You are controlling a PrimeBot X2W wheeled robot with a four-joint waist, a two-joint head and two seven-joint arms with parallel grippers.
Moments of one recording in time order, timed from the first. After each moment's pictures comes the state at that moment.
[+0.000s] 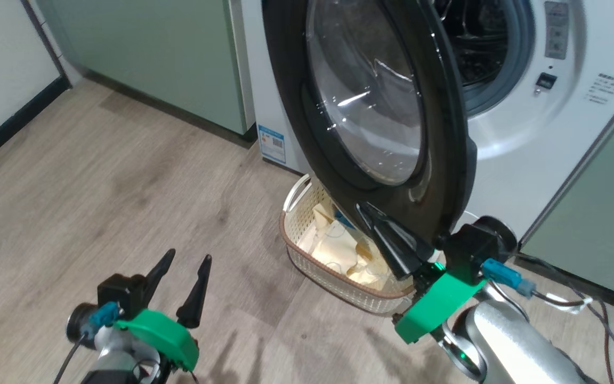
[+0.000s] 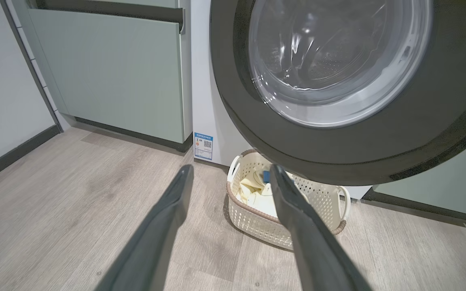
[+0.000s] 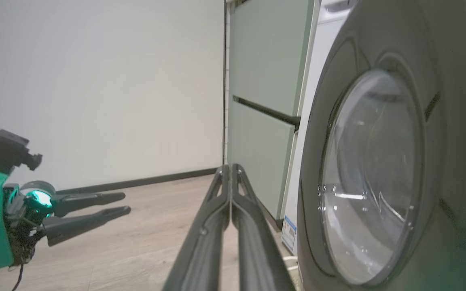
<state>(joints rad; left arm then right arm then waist) -0.10 0.18 -0.12 0.35 -0.28 -0.13 -0.25 -0.39 -0.08 0.65 0.24 0.27 0.13 -0.26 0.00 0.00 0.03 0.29</state>
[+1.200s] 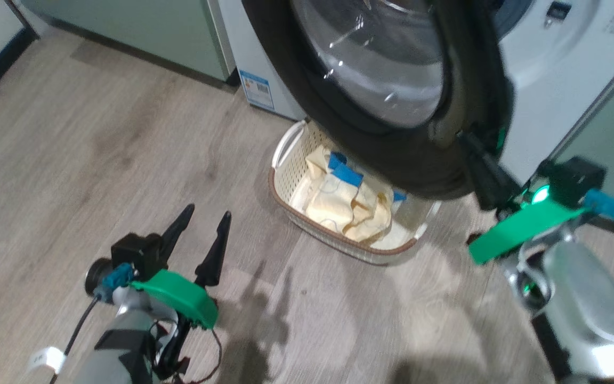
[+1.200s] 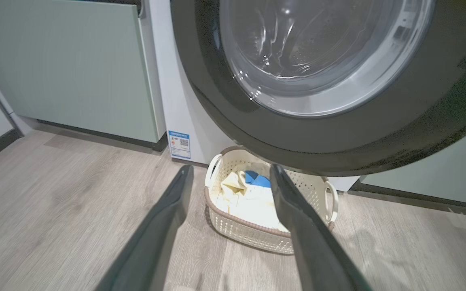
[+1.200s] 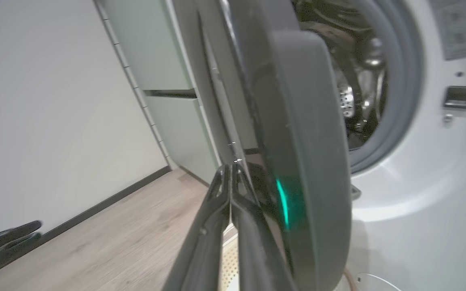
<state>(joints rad) -0.22 0.14 -0.14 0.34 -0.28 -0.13 -0.25 -0.51 -0.06 0.33 0.47 0.34 0.13 -0.26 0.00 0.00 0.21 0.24</state>
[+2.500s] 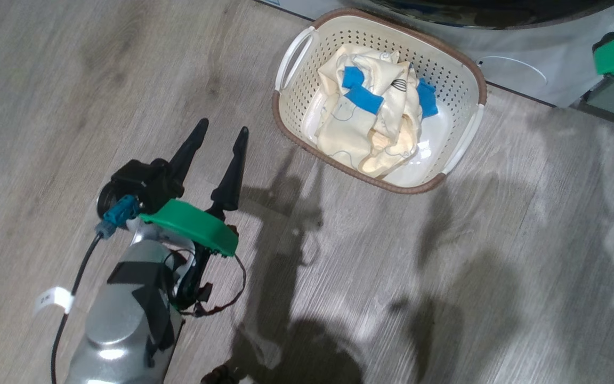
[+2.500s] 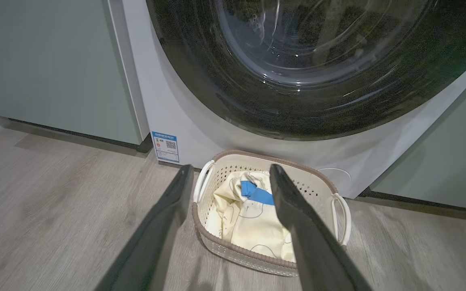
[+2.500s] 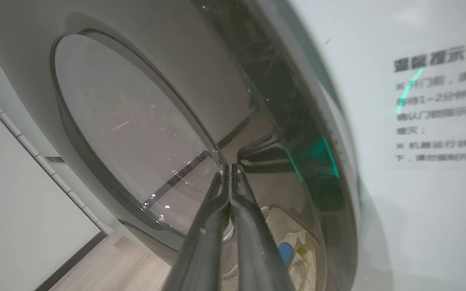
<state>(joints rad) -0.42 0.09 -0.14 0.31 -0.28 -0.13 -0.26 -1.04 -0.06 -0.04 0.80 0.25 0.14 -0.26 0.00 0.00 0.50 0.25</state>
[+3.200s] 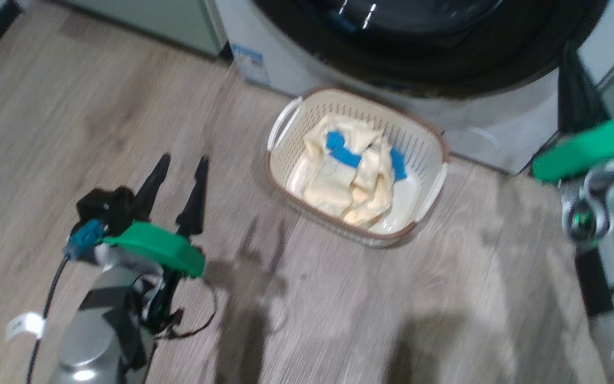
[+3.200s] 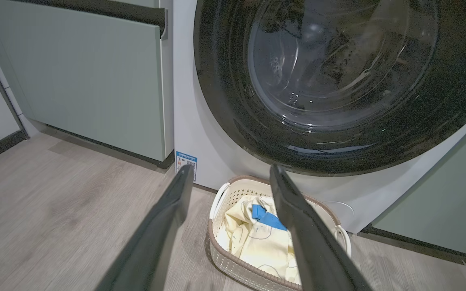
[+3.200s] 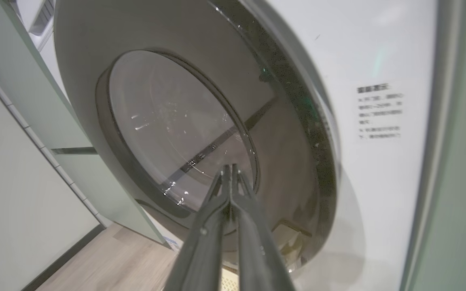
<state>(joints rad) -0.36 0.12 -0.07 0.37 -0.35 -0.13 -0.26 -0.73 -0.06 0.13 0.61 0.38 0.13 -0.26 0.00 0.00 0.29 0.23</state>
